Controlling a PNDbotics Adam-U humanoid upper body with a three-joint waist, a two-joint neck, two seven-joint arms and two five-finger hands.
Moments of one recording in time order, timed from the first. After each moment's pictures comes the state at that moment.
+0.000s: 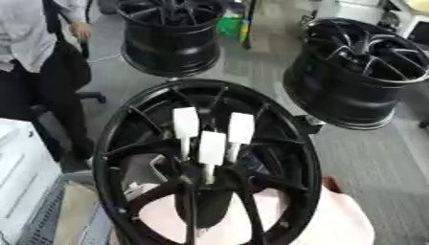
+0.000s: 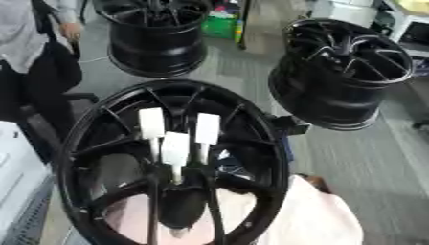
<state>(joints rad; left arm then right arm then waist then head) -0.33 0.34 0.24 -1.98 -0.10 -0.14 0.47 -0.42 -1.23 -0.18 -0.72 0.36 -0.07 0.37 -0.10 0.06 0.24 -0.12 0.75</state>
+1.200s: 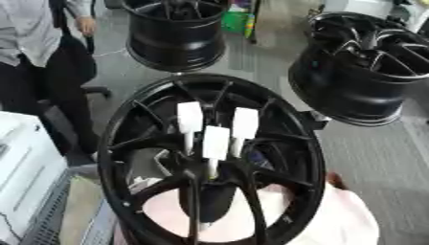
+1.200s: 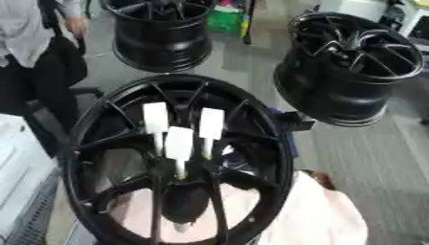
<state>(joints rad) -0.33 0.34 0.20 -1.98 -0.07 -0.14 0.42 -0.30 -1.21 -0.18 -1.10 0.22 -0.08 0.37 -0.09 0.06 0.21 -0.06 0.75</state>
